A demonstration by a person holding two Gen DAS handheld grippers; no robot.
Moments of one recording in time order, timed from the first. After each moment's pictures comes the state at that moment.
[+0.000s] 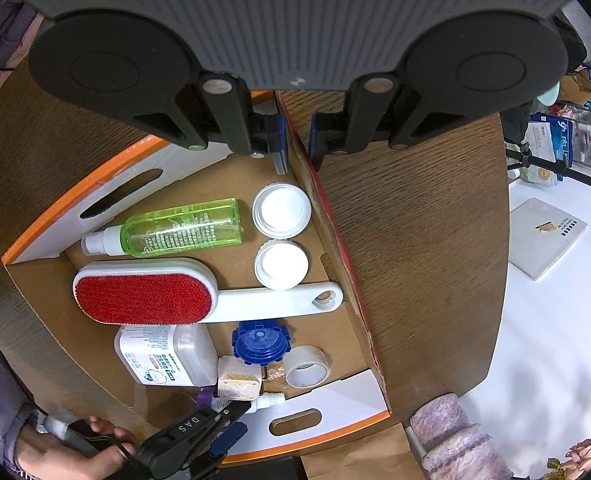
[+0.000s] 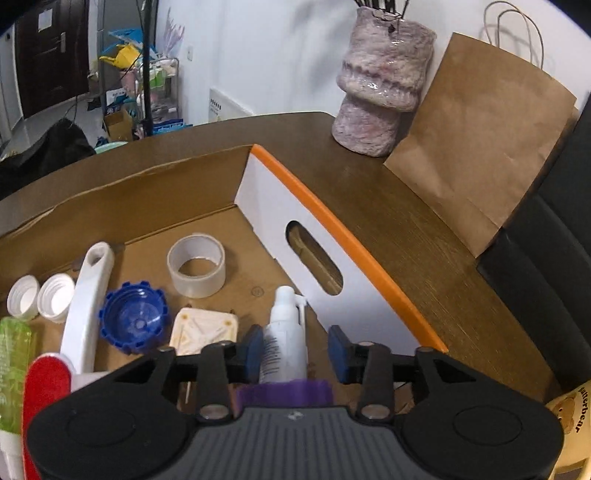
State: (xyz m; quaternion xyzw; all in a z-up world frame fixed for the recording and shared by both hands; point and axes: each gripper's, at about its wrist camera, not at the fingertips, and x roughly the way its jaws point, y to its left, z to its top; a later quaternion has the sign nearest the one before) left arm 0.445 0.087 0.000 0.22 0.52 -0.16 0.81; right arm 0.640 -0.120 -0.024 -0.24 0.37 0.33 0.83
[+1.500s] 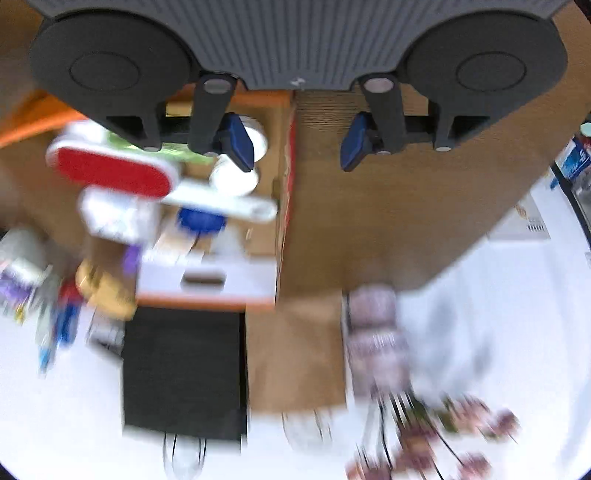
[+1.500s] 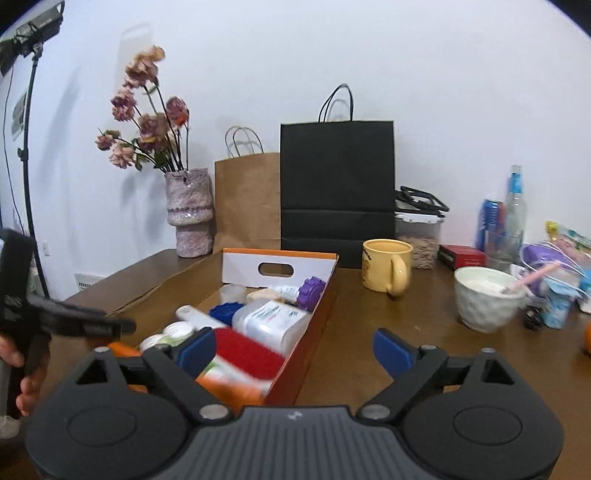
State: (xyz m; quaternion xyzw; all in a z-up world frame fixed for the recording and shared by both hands) left arm 0.418 -0.014 -0.018 0.03 0.25 -0.02 0.97; right arm 0.329 -0.280 -0.011 0.02 0.17 0.07 0.98
